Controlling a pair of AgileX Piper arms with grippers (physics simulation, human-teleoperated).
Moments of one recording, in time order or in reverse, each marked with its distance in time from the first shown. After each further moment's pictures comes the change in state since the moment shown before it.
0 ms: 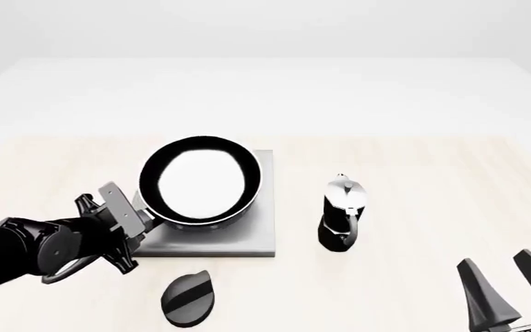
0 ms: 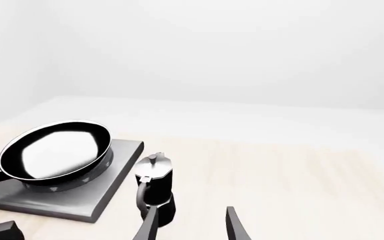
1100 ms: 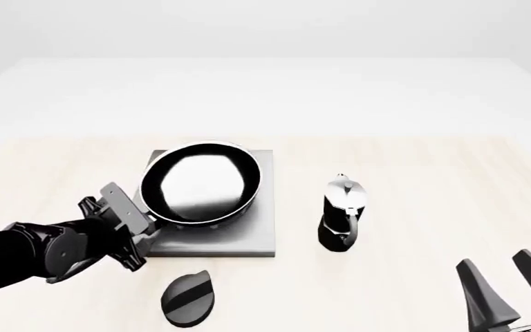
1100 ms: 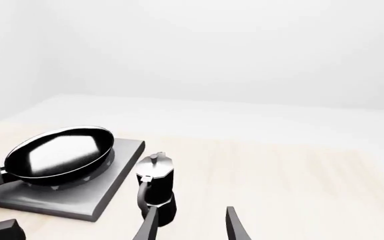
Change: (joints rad) left arm -0.013 0.034 0.014 -0.079 -0.028; right arm 0.007 0.000 -0.002 0.003 -0.004
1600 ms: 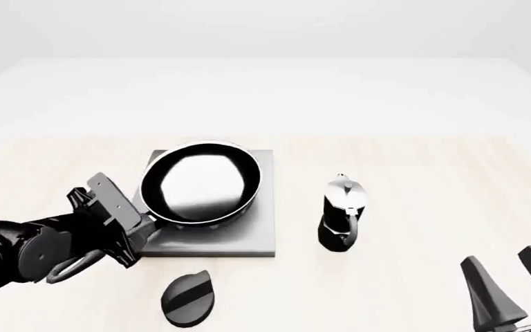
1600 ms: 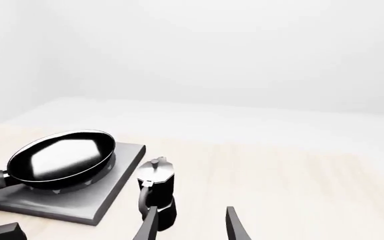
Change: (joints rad) left arm -0.033 -0.164 -0.010 0.108 -0.021; right arm 0.004 0.000 -0.032 0.019 -0.006
